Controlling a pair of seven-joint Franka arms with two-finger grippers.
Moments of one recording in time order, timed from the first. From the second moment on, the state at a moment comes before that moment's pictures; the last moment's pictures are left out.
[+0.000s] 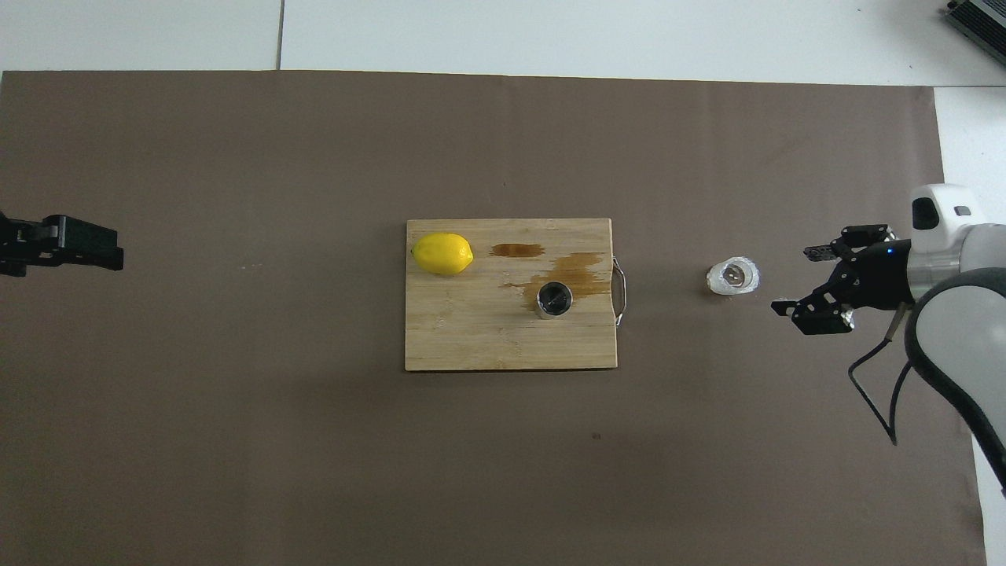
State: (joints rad) left arm 0.03 -0.04 -0.10 -1.59 -0.01 1.55 -0.07; right arm -0.16 -0.06 0.06 -2.08 0.34 2.05 -1.05
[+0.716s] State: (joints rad) left arm 0.03 -0.04 -0.10 -1.59 -0.01 1.55 -0.07; right arm -0.09 -0.08 0.00 -1.82 0.09 1.62 -0.14
